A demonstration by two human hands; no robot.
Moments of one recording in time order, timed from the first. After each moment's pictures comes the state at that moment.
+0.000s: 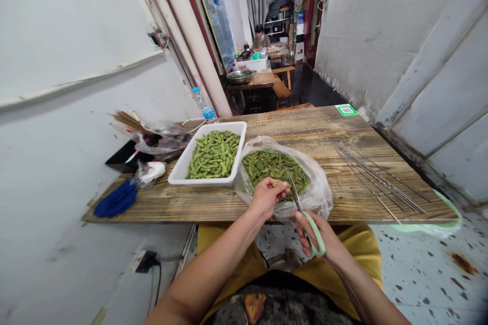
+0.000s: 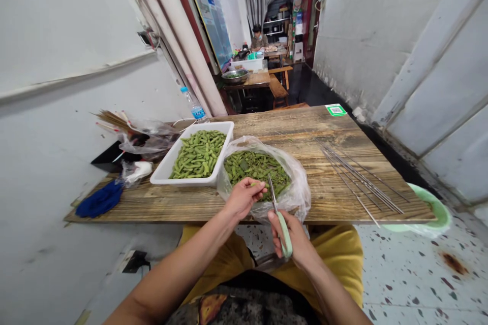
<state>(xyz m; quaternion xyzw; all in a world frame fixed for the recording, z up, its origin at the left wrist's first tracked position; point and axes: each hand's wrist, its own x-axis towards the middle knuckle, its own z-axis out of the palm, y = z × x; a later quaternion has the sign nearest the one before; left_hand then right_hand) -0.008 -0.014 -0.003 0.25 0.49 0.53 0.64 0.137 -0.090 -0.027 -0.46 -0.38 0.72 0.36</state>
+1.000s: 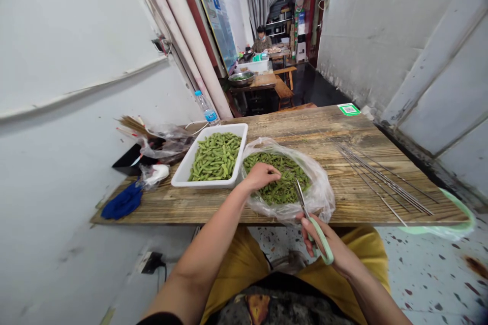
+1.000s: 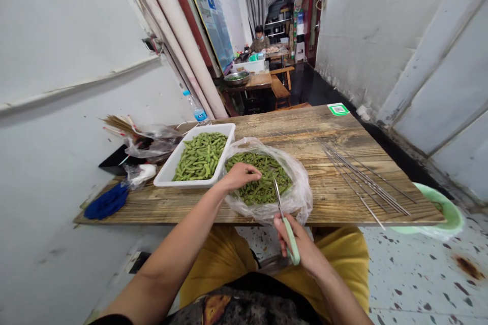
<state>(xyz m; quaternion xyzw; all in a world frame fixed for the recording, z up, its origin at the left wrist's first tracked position) -0.051 0.053 0.006 0.69 0.55 0.27 0.39 0.151 -0.093 -0.042 -0.46 -0.41 0.70 0.35</state>
